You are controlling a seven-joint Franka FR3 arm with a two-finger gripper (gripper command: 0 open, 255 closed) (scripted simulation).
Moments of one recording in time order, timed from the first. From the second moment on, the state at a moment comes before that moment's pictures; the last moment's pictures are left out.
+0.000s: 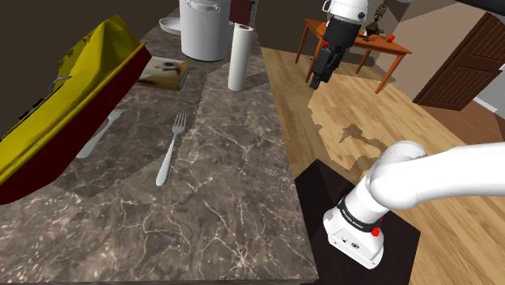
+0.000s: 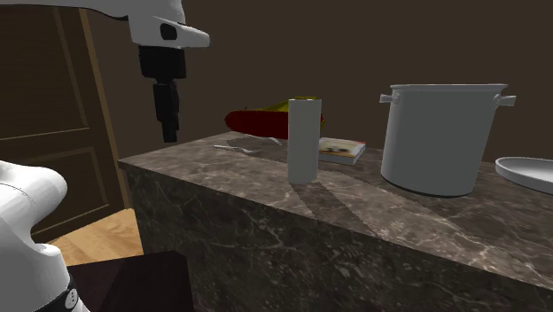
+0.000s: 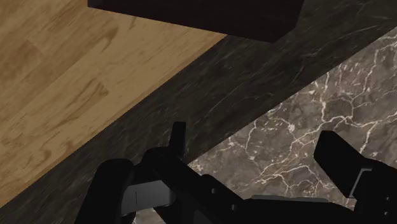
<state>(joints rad) 0.02 -0.76 0.01 -2.28 0.06 1.49 -0.09</state>
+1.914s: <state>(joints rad) 0.02 0.02 0.13 -1.45 -0.08 1.57 0.10</state>
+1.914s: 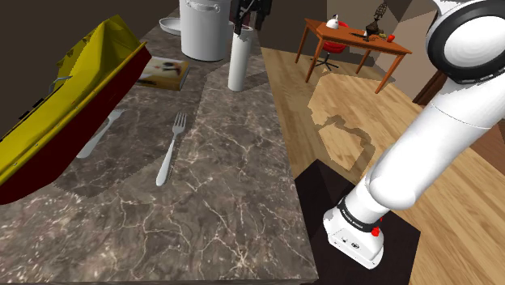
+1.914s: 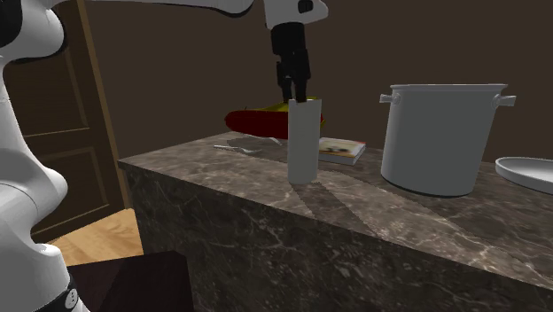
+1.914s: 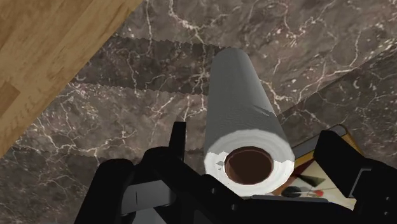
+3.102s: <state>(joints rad) 0.02 0.03 0.13 -1.42 -0.09 1.55 0.10</state>
